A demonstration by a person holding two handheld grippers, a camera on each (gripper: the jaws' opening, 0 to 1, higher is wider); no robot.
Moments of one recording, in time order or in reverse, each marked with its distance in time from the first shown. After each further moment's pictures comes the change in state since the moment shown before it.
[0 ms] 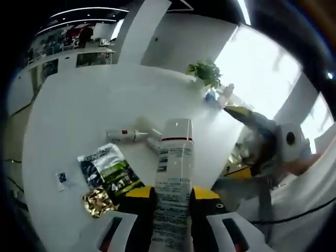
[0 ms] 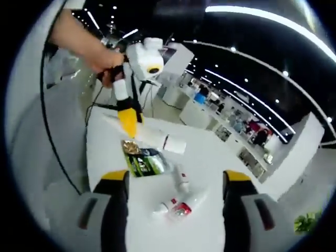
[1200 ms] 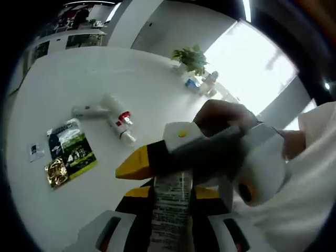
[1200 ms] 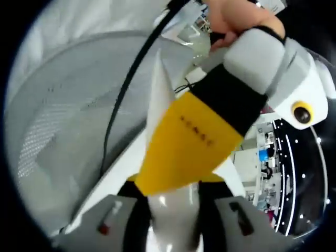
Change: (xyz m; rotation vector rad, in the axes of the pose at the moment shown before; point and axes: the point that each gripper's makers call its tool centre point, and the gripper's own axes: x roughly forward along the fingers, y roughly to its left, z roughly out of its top) left arm -0.001 -0.088 -0.038 -0.067 0.111 -0.106; right arm 0.030 0.109 0.015 -0.712 -0.044 0.516
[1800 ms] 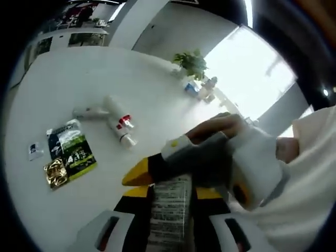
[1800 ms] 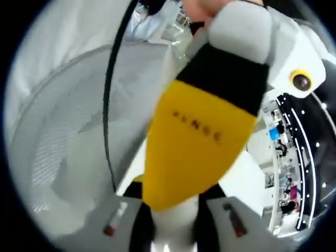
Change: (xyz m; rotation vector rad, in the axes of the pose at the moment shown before) left arm -0.005 -0.001 0.013 -0.033 -0.040 -0.058; right arm -0.001 0.001 -0.004 0.287 0.001 0.034
